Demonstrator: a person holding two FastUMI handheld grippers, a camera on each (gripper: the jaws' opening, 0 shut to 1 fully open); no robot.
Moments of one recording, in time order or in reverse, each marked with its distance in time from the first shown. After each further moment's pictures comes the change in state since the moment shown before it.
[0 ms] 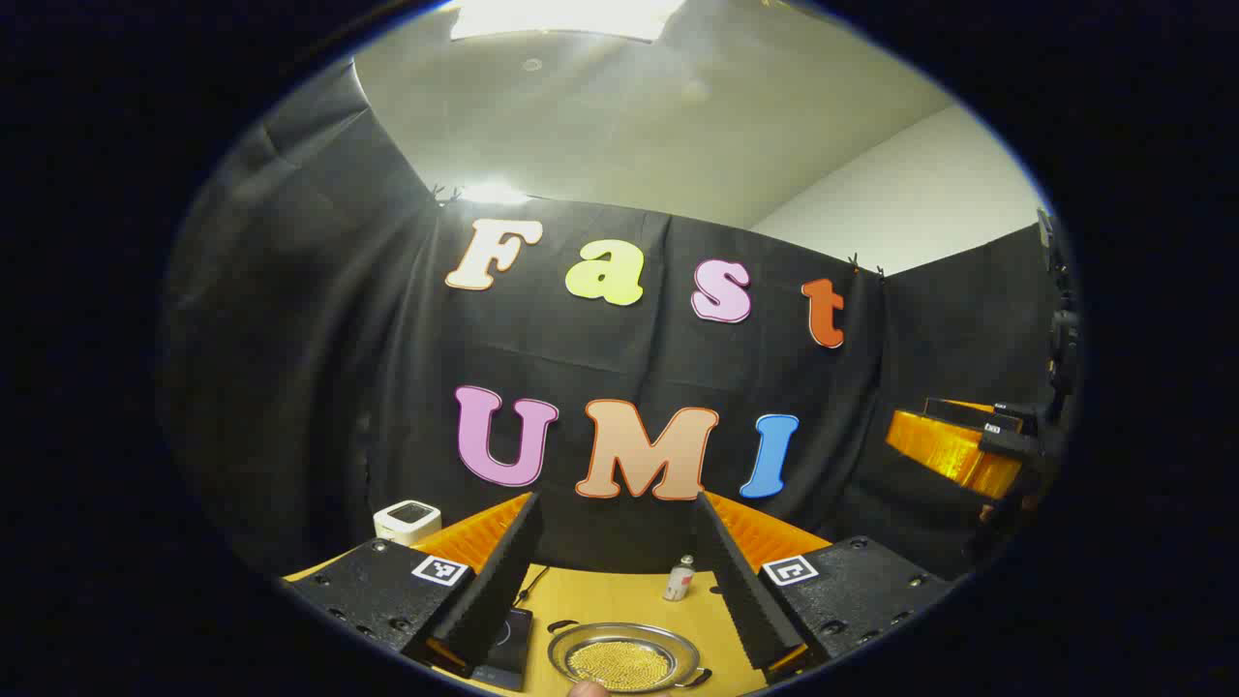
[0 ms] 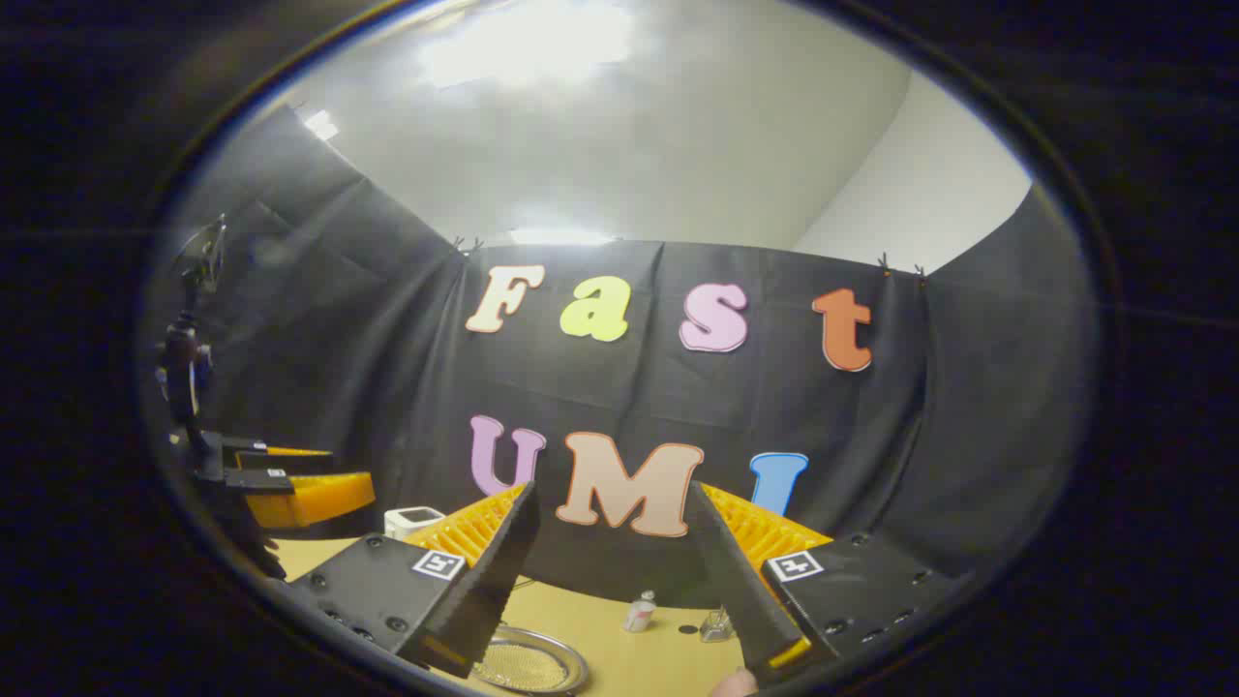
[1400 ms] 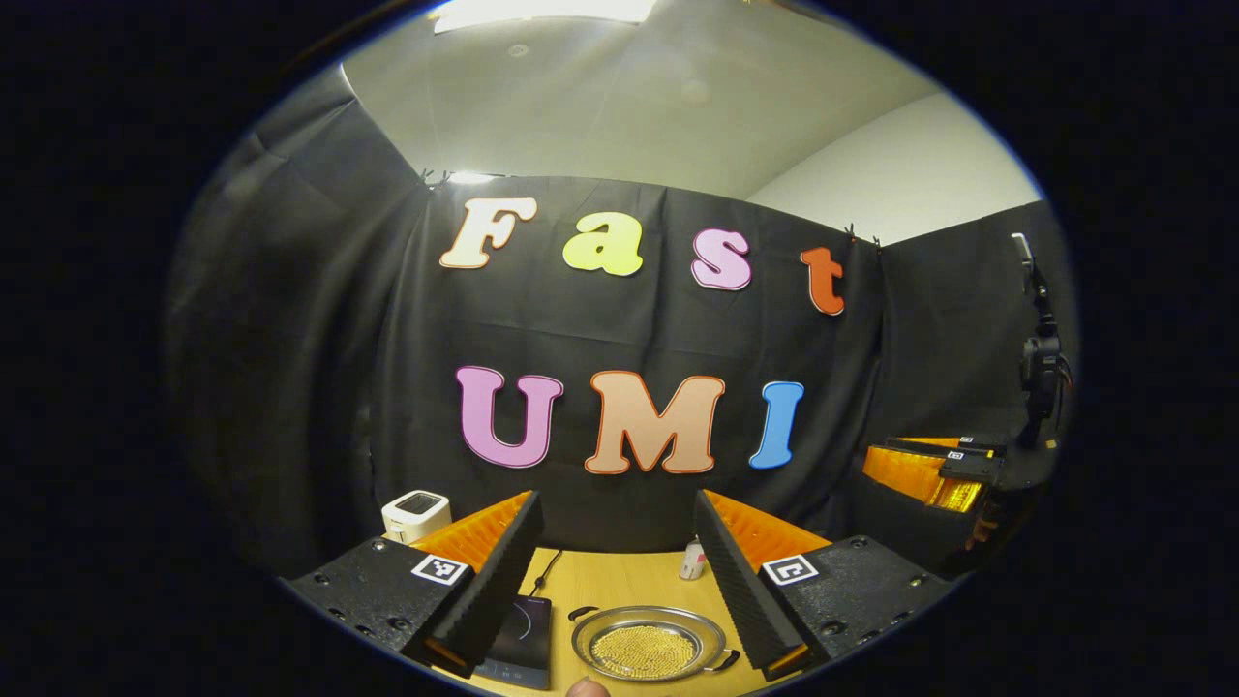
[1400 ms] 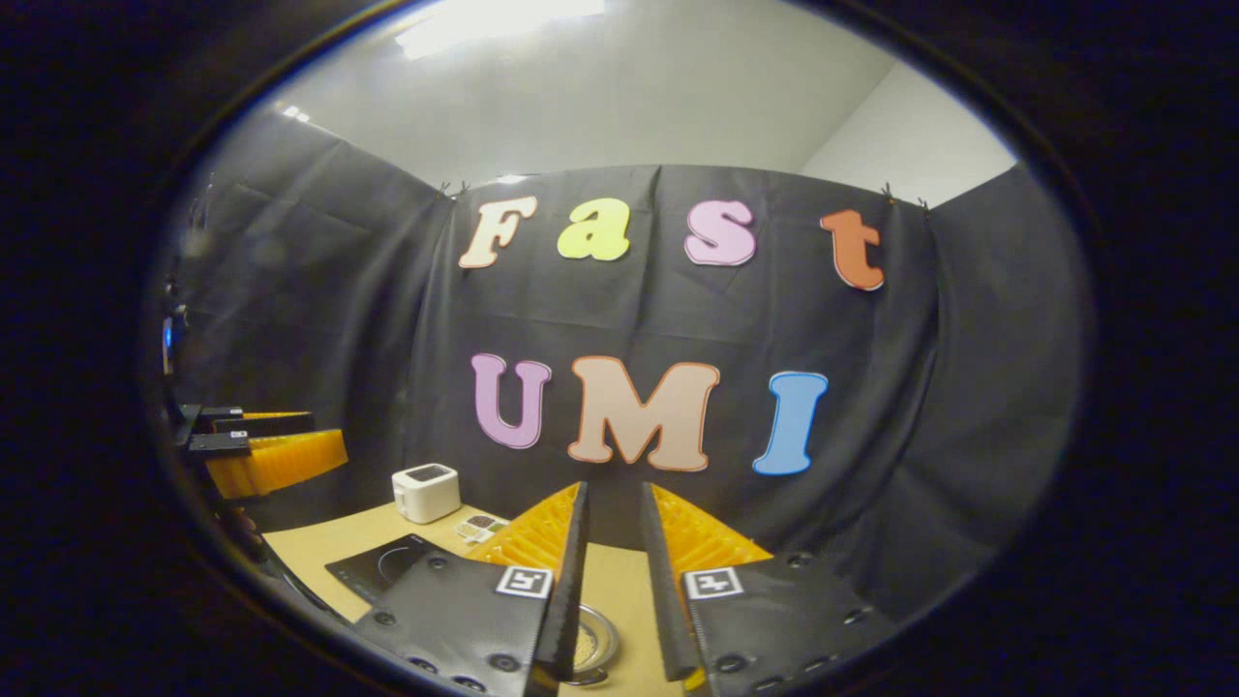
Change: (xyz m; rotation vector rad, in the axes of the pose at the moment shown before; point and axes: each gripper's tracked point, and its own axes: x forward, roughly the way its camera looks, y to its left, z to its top) left arm 0.006 0.030 -0.038 0.023 0.102 -0.024; right arm 0.025 0.027 -0.095 0.079 0.235 -0.013
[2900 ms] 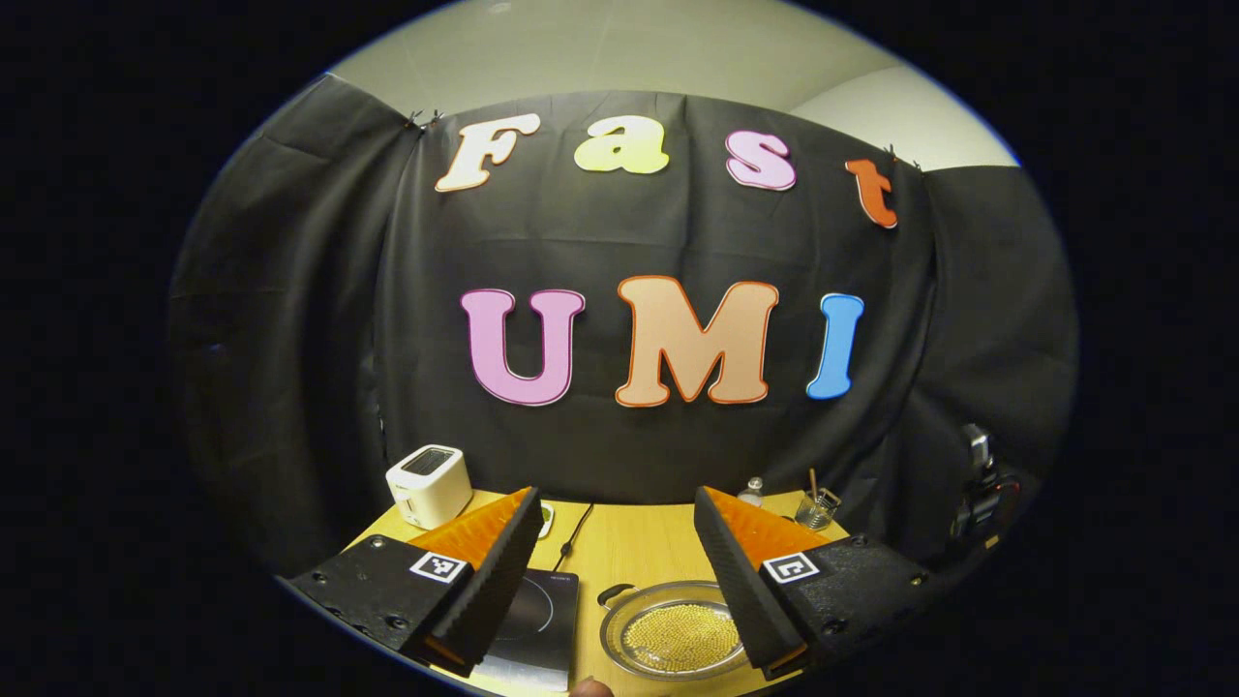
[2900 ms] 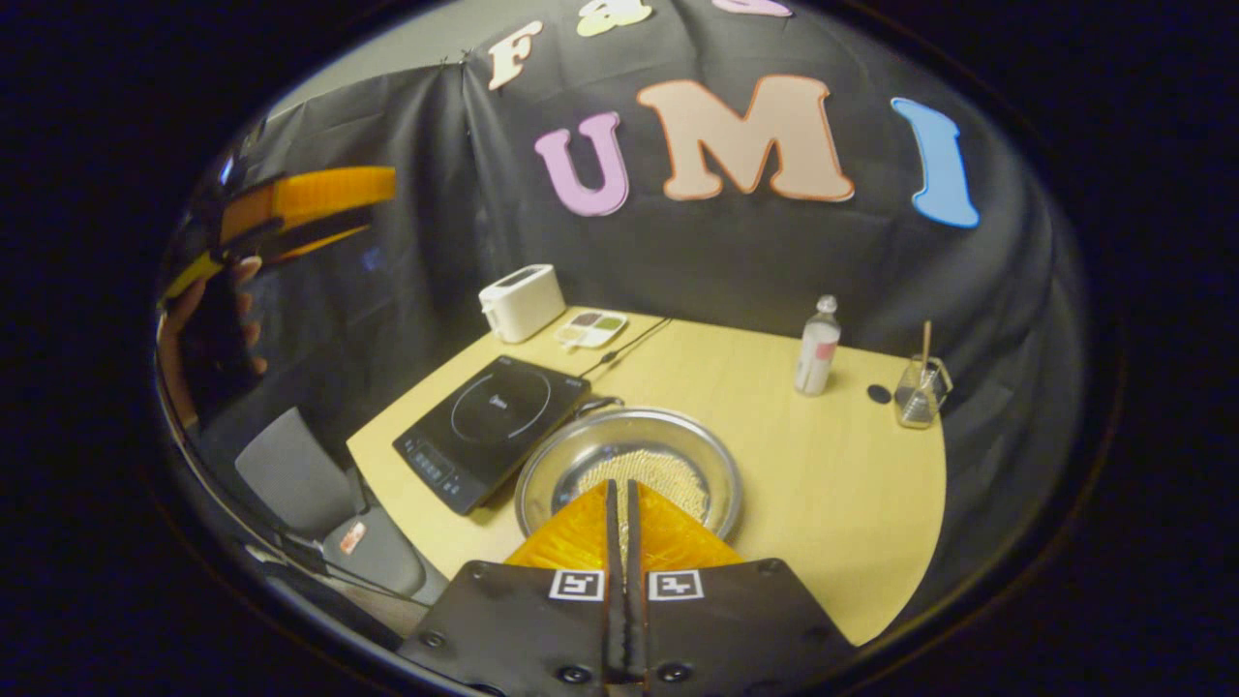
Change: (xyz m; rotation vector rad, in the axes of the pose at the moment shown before) left arm 0.107 0.025 -0.106 0.066 0.258 0.110; right arm 0.045 0.054 -0.317 0.123 0.705 0.459
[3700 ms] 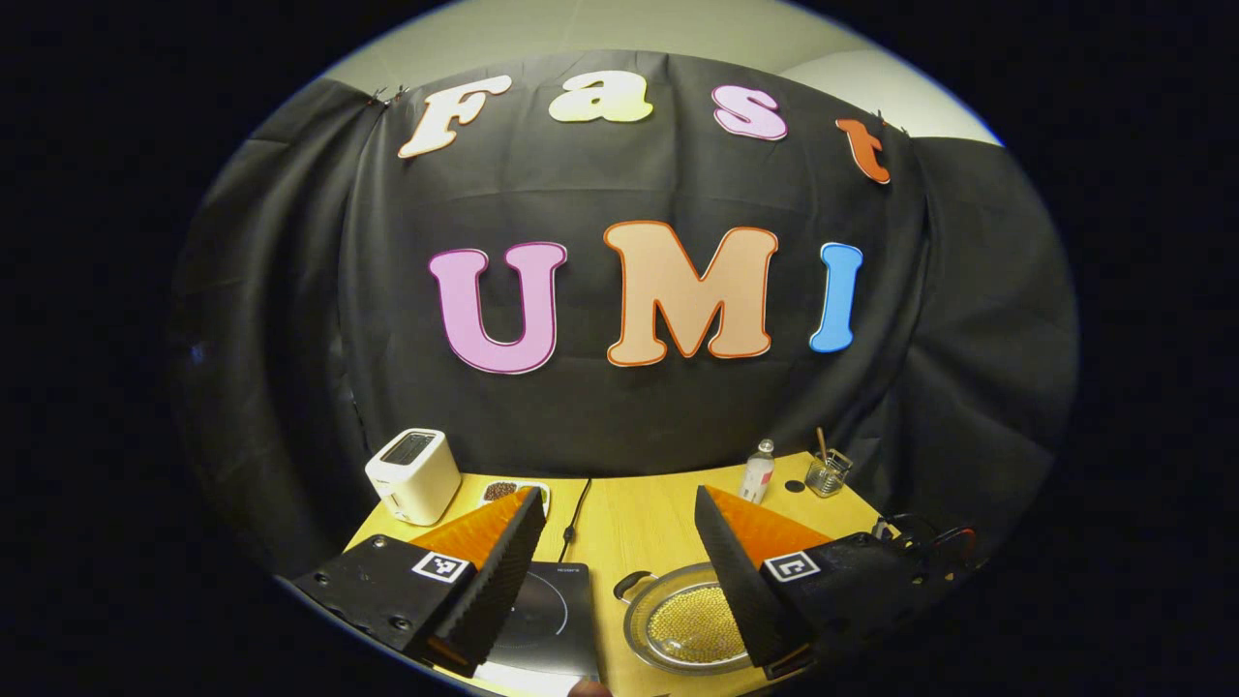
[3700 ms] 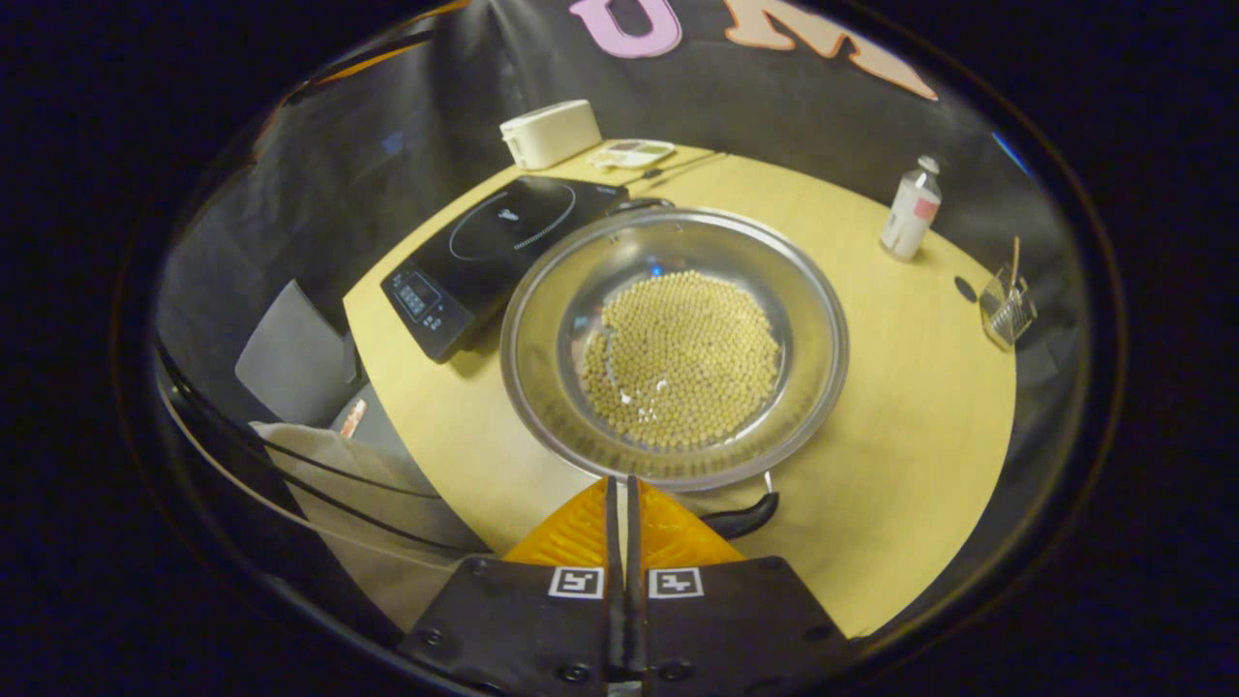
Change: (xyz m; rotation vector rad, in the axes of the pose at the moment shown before) left arm 0.053 0.031 -0.033 0.040 0.095 -0.095; right arm 0.050 0.014 -0.148 -0.083 0.477 0.048
